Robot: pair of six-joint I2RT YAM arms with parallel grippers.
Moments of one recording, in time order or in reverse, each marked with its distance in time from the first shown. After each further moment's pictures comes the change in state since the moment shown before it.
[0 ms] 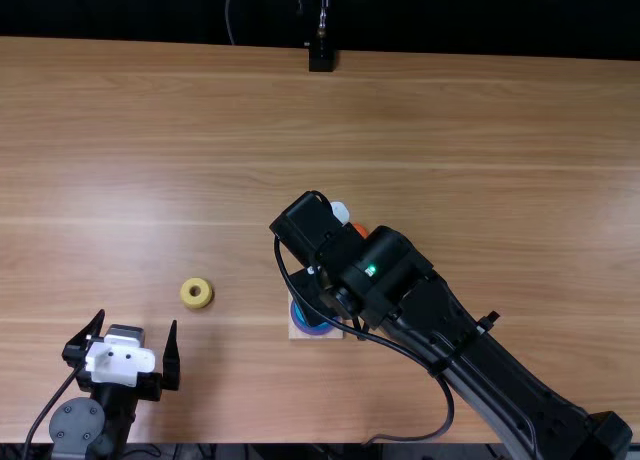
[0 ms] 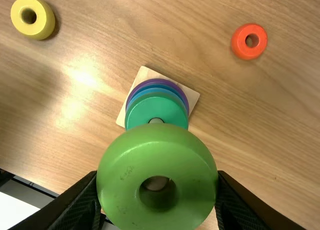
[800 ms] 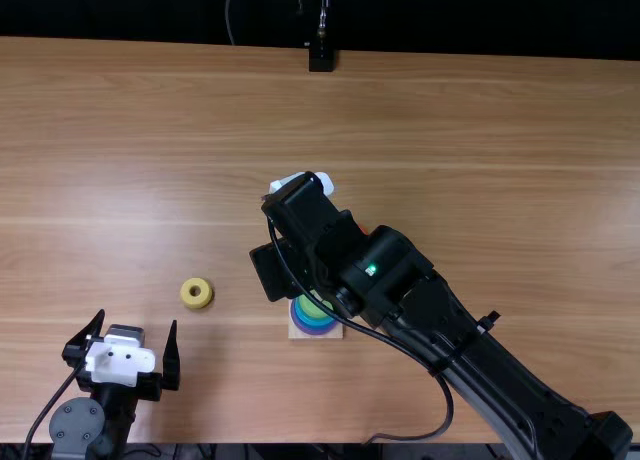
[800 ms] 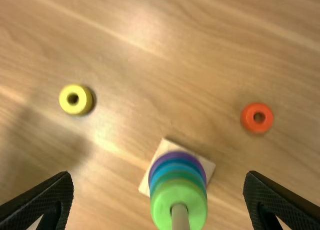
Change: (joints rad) left arm 0.000 0.000 0.000 0.000 0.000 -0.001; right arm -0.014 0.000 0.000 0.263 0.010 0.000
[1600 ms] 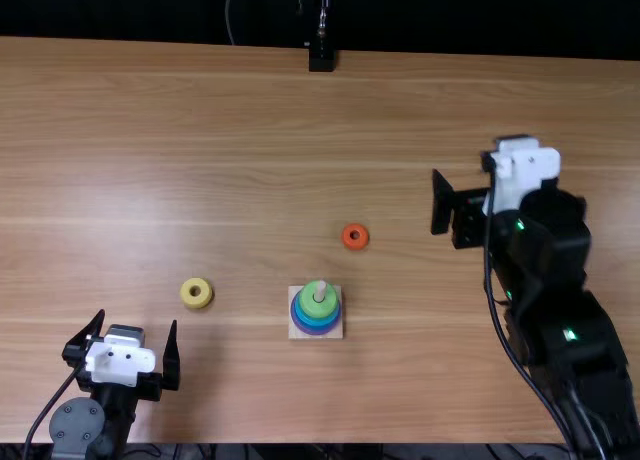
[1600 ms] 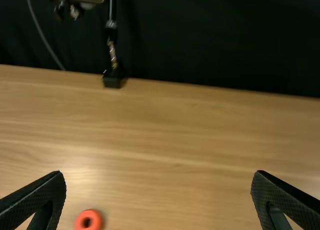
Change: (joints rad) left arm 0.000 0.000 0.000 0.000 0.000 0.000; right arm -0.574 -0.571 -0.616 0.699 -0.005 -0.315
